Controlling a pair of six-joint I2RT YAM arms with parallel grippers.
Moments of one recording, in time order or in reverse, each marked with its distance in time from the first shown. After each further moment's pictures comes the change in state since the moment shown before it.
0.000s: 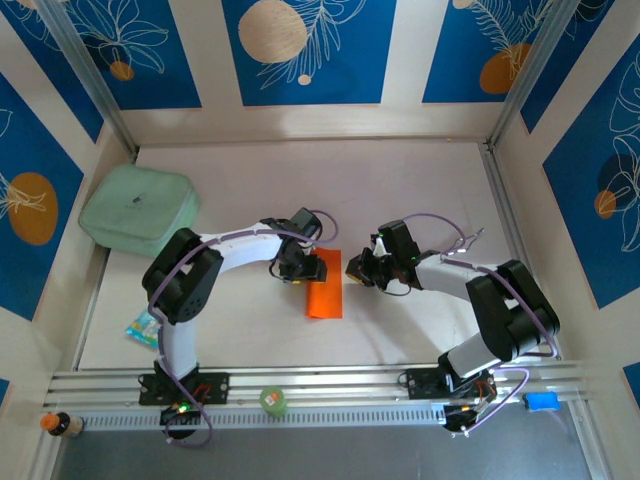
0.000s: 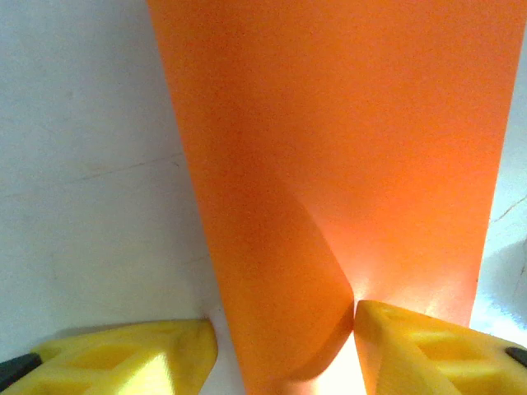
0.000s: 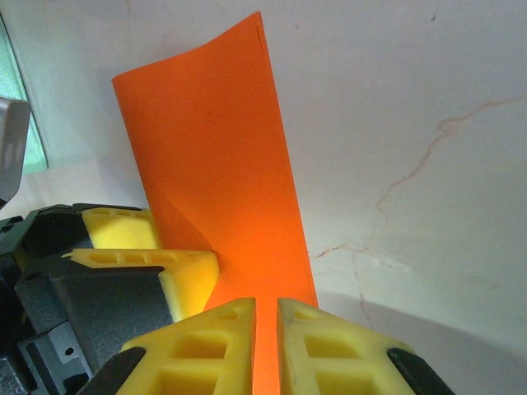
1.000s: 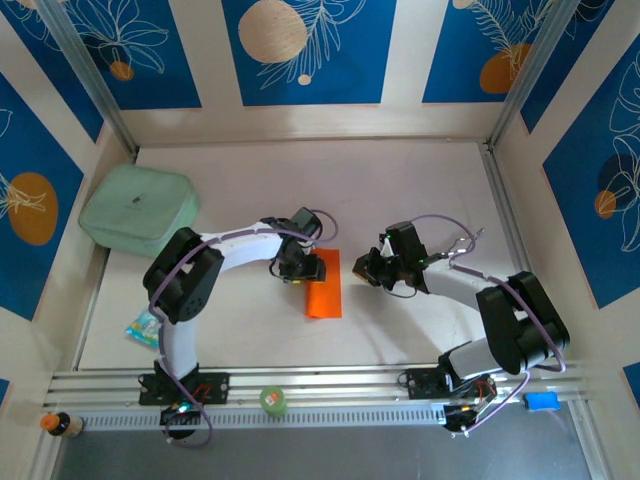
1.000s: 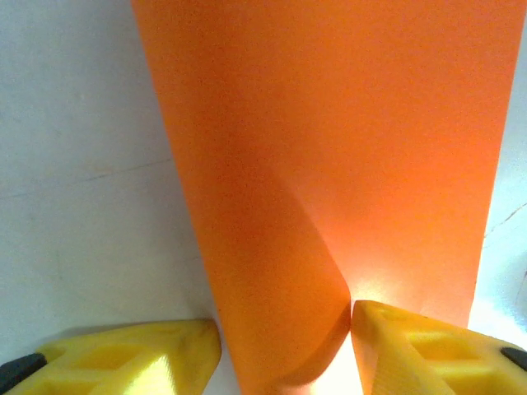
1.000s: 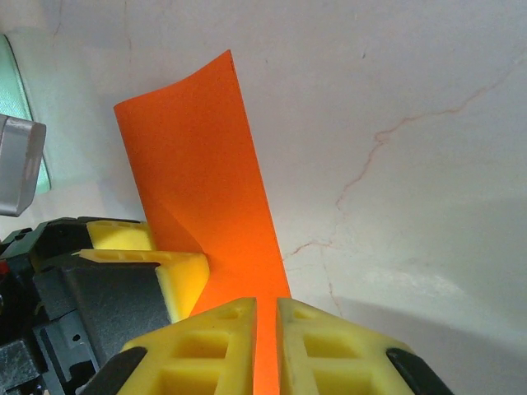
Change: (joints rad) left arm -0.001 0.007 0.010 -0.014 0.000 -0.004; right arm -0.030 -0.079 -0.038 -0.023 0.042 0.005
